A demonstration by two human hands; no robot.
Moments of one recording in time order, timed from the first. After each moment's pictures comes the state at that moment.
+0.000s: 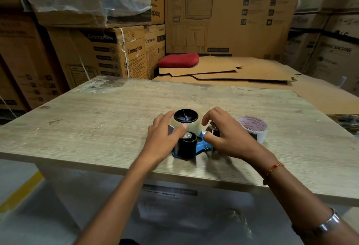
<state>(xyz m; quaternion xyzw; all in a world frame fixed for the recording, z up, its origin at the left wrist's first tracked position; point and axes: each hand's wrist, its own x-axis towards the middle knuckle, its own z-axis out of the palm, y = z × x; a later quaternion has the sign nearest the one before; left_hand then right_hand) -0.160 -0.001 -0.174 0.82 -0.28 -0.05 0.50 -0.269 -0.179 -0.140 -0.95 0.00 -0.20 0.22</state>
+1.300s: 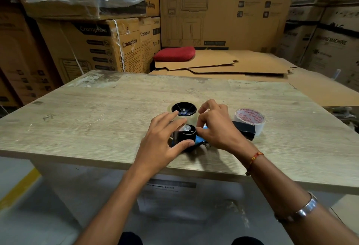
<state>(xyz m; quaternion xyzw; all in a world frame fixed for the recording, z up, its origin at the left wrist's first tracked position) -0.167 0.014 -0.200 0.79 -0.46 0.16 0.37 -0.255 -0.153 -0.141 -0.96 0.11 -0.16 0.19</state>
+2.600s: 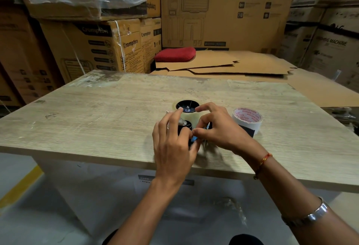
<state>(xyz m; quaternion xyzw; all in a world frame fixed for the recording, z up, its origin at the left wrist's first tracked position) -0.225 -0.017 -0.201 0.82 -0.36 0.32 0.30 -0.278 -0.156 -0.130 -0.95 0.07 -0.14 0.27</state>
